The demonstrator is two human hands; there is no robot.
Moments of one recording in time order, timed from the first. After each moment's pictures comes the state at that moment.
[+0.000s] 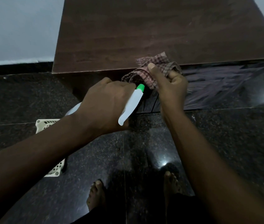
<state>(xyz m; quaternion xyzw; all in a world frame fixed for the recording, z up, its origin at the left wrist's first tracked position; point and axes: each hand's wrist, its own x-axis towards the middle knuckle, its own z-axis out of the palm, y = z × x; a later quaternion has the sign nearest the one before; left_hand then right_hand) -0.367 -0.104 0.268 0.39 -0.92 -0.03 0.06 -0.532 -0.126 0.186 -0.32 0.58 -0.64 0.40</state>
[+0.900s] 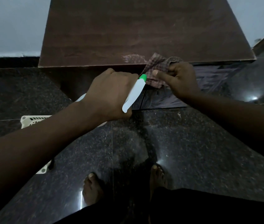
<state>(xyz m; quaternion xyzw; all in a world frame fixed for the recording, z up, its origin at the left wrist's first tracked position) -0.403 -0.104 0.275 0.40 -0.91 -0.05 0.09 -0.632 -0.134 0.200 -0.66 0.61 -0.38 0.22</state>
